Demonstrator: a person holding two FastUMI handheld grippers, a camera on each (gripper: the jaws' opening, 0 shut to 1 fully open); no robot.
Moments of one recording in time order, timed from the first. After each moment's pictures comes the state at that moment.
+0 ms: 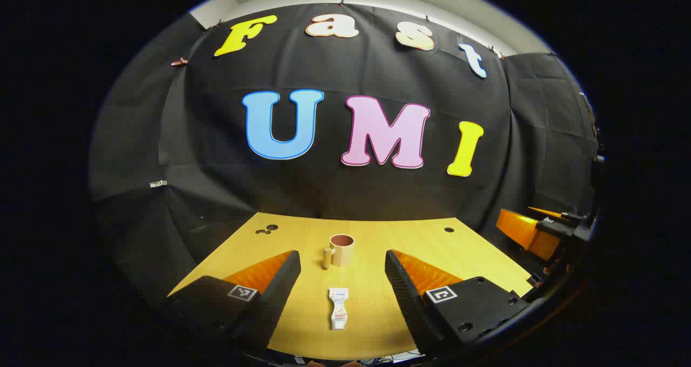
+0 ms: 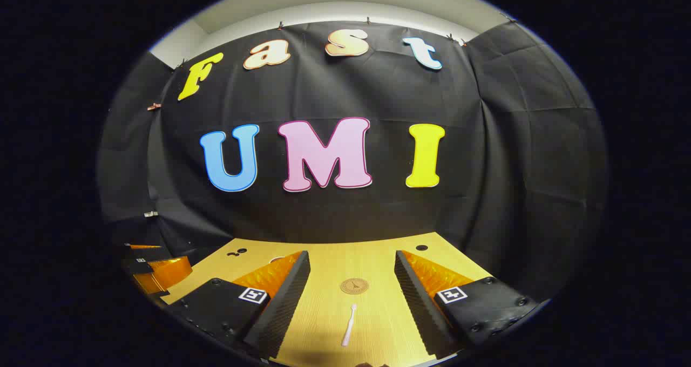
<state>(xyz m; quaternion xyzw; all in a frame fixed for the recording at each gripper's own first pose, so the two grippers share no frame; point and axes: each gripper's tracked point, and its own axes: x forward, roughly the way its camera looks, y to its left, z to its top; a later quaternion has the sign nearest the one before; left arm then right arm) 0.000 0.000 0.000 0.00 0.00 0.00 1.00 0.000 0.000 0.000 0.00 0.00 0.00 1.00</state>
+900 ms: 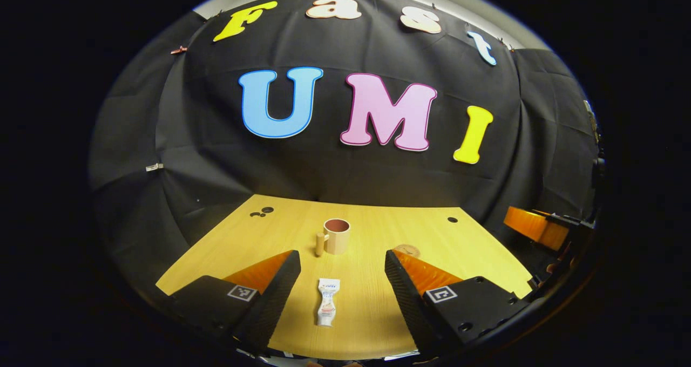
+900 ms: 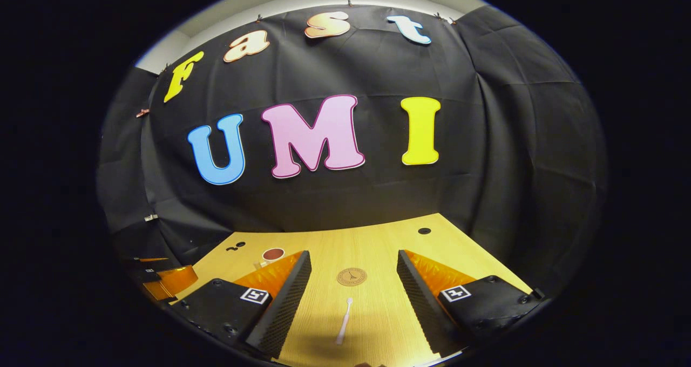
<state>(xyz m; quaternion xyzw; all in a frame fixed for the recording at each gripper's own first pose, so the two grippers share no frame) 0.039 -0.012 -0.030 -0.01 0.05 0.02 1.00 0.041 -0.028 -0.024 0.03 0.05 0.02 1.00</state>
